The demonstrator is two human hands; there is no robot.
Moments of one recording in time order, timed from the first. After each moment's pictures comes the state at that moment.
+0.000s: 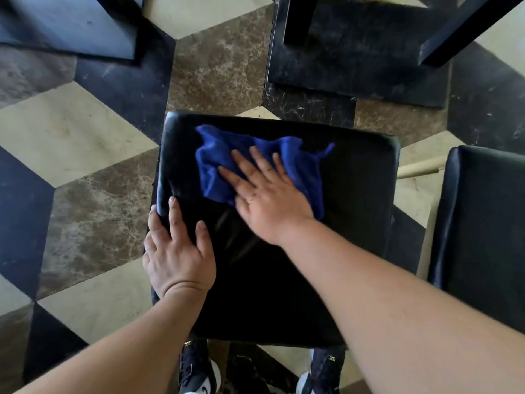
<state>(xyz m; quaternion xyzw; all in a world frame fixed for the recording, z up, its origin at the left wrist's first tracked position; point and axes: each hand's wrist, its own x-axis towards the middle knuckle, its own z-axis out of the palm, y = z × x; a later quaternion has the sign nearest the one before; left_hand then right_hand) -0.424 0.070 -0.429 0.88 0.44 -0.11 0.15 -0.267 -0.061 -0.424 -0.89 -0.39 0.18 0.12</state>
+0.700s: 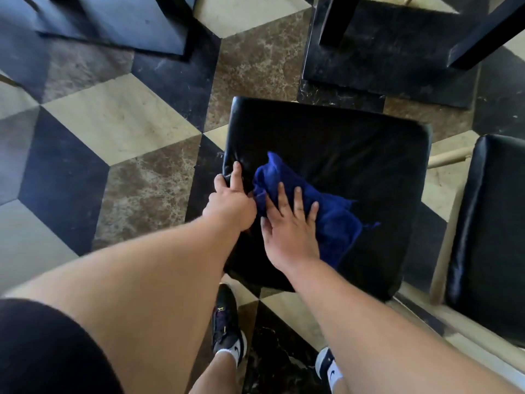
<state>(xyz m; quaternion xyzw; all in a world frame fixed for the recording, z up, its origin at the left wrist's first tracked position) -0.396 0.117 -0.374 0.84 0.35 -0.35 0.21 -0.414 -0.032 -0.391 -0.92 -0.21 0.30 0.08</state>
